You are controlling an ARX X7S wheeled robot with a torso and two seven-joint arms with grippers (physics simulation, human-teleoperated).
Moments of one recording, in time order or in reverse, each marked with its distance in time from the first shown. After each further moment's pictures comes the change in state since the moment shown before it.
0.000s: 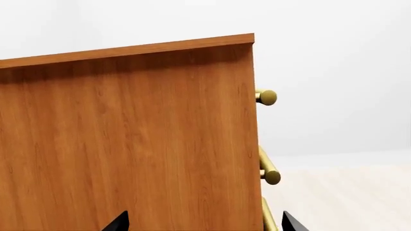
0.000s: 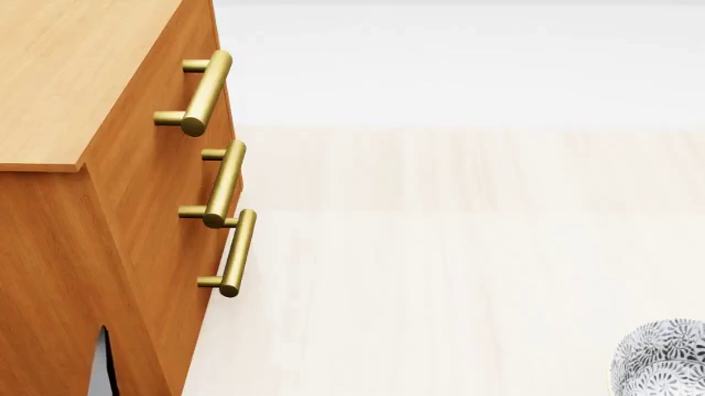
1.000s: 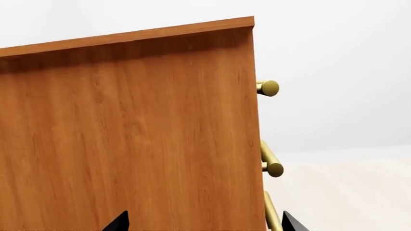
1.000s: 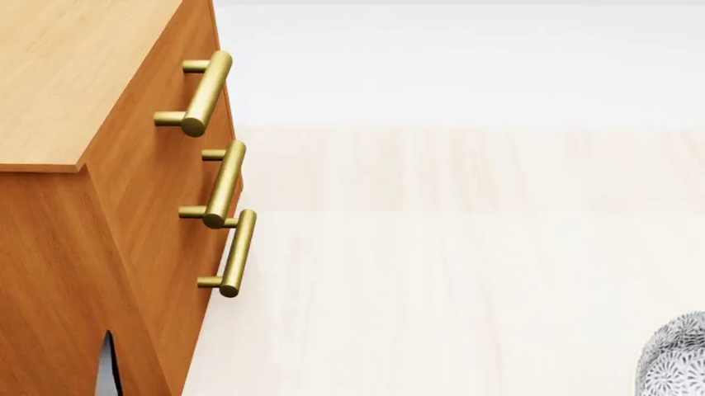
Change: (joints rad) left arm -0.006 0.000 0.021 -0.045 0.015 0.025 -0.017; right arm -0.009 -0.014 0.052 0.019 0.011 -0.092 -0.004
